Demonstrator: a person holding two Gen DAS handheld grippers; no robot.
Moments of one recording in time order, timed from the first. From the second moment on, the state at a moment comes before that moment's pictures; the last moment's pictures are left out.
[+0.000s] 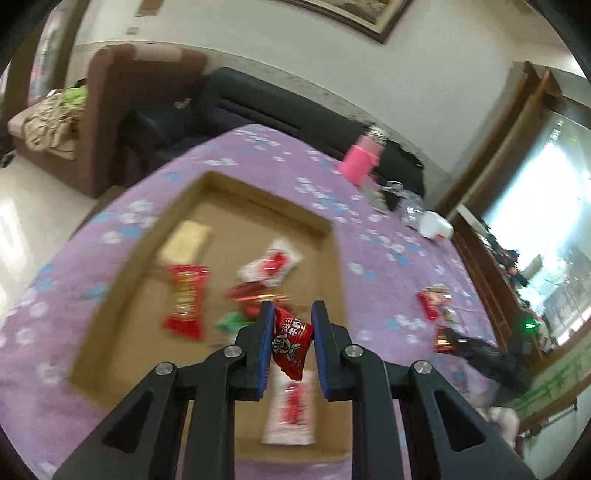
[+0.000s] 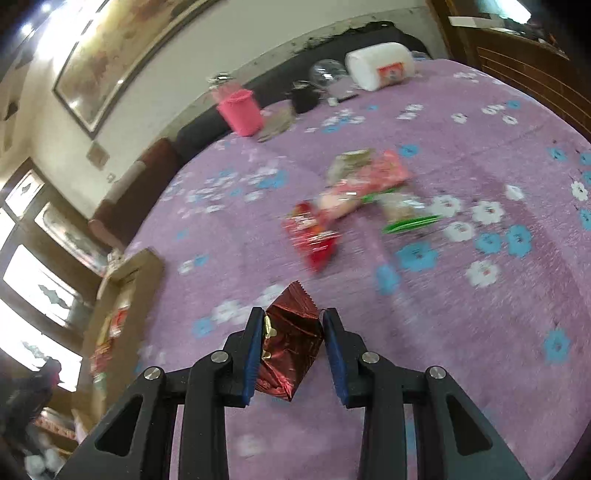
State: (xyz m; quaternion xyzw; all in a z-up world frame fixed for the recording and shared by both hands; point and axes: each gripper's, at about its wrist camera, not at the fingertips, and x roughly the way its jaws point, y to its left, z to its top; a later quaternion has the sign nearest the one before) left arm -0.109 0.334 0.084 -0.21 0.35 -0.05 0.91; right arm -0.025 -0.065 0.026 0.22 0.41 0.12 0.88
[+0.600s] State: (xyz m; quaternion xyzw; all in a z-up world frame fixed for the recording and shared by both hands) left arm -0.116 0.396 0.049 -0.23 0.36 0.01 0.91; right arm -0.040 0.160 0.054 0.10 0.44 0.32 0.83
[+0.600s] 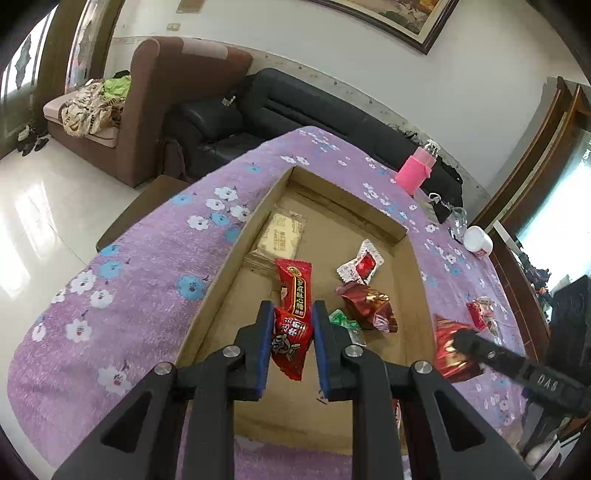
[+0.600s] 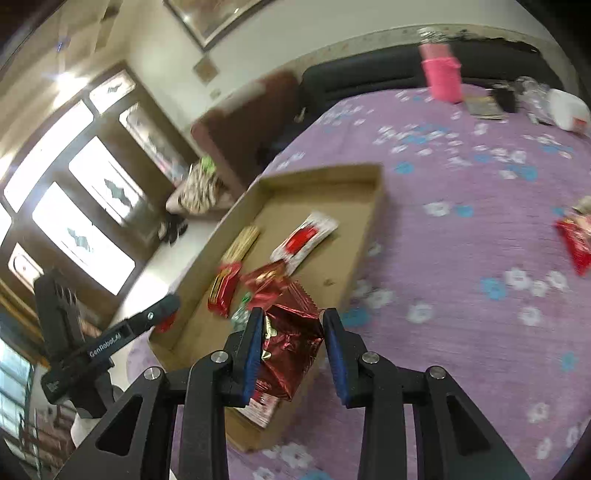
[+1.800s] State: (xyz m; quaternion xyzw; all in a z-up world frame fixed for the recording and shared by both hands) left arm -0.147 0.338 0.113 -0.17 0.30 -0.05 0.94; right arm -0.085 0.119 0.066 0.11 0.39 0.27 0.88
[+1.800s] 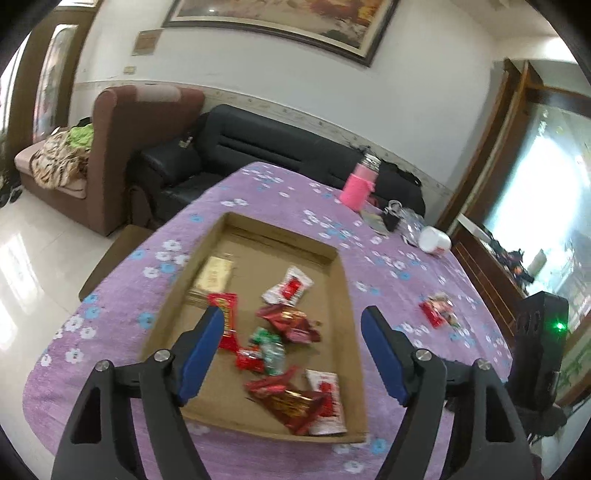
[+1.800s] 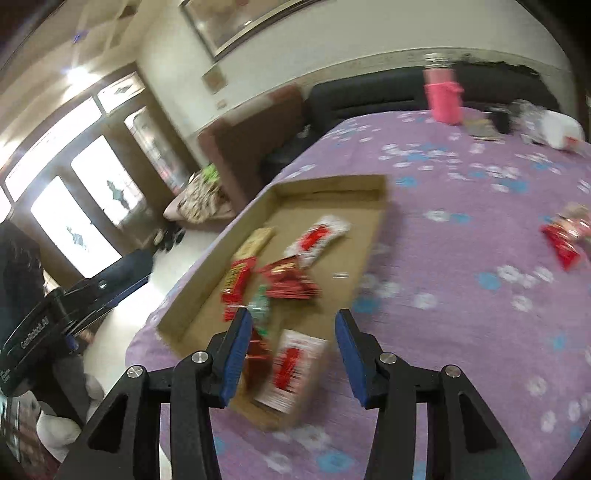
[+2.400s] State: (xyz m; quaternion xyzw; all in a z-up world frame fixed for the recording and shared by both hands) left arm -0.164 0.279 0.228 -0.06 0.28 -0.13 0.95; right arm -0.142 -0.097 0.143 0.13 0.32 0.09 0.93
